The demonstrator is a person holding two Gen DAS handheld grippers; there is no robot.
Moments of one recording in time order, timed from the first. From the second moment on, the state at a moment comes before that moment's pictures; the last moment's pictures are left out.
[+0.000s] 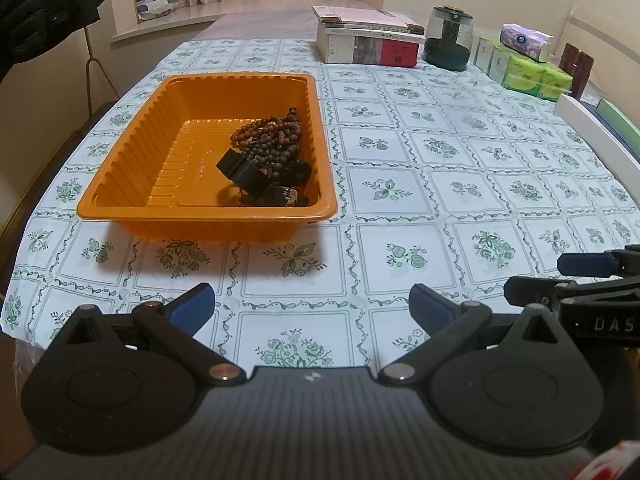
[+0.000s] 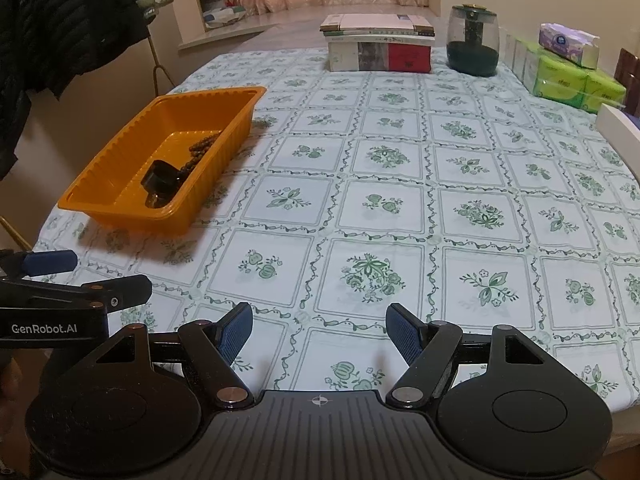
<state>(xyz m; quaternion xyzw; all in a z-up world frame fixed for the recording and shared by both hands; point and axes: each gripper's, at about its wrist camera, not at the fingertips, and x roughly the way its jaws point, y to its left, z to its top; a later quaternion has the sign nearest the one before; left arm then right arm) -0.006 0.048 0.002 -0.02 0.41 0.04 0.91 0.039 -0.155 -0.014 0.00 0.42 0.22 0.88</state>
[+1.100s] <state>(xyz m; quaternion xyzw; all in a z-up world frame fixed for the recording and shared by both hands) -0.005 0.045 0.000 -0.01 0.41 0.04 0.91 0.040 -0.157 -0.015 0.00 0.42 0.21 0.88</state>
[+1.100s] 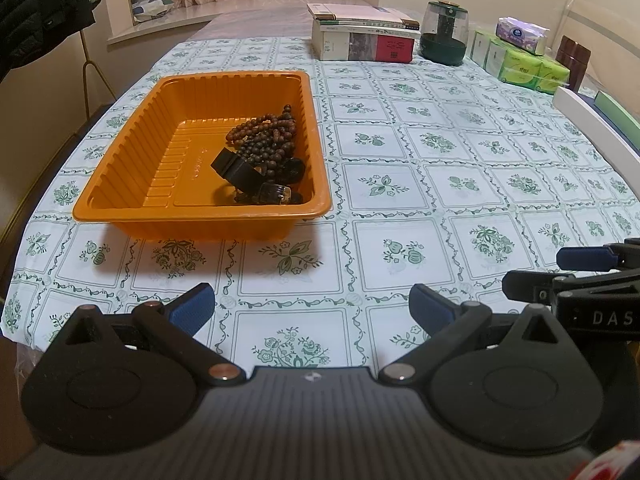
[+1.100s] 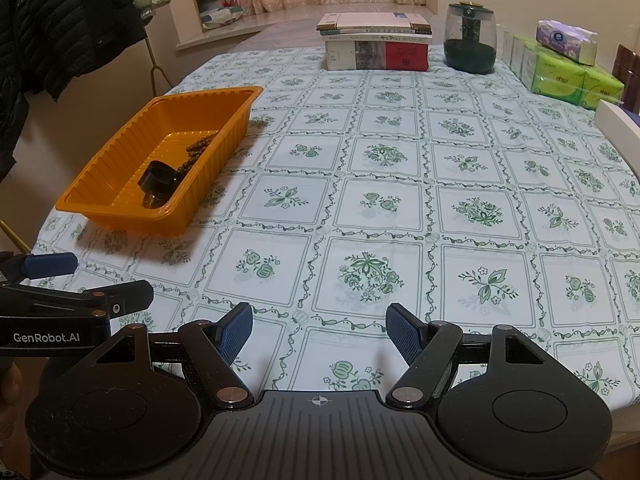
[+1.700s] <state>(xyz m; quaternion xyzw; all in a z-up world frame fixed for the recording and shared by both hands) -0.003 0.046 0.000 -0.01 0.41 0.03 0.91 0.040 -0.154 -0.015 0.00 0.42 0.22 0.88</state>
